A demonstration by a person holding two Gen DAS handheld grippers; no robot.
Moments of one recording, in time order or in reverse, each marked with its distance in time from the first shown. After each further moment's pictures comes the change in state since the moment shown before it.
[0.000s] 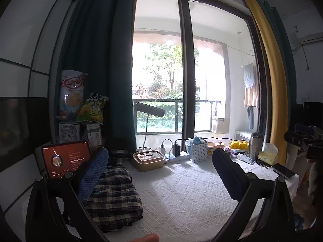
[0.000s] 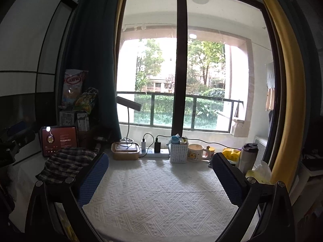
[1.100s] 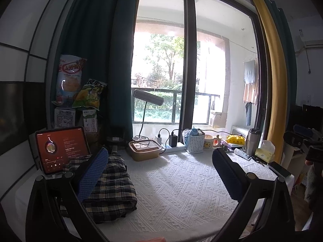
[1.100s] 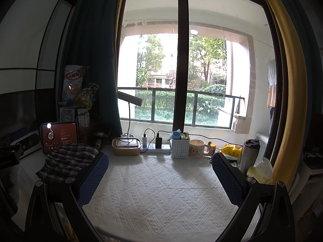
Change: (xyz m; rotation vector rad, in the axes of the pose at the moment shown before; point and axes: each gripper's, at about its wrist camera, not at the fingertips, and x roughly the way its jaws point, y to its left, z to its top) left arm 0.008 -0.004 -0.009 -0.057 0.073 -0.025; right arm 0.008 0.008 -0.005 -0.009 0.035 0.012
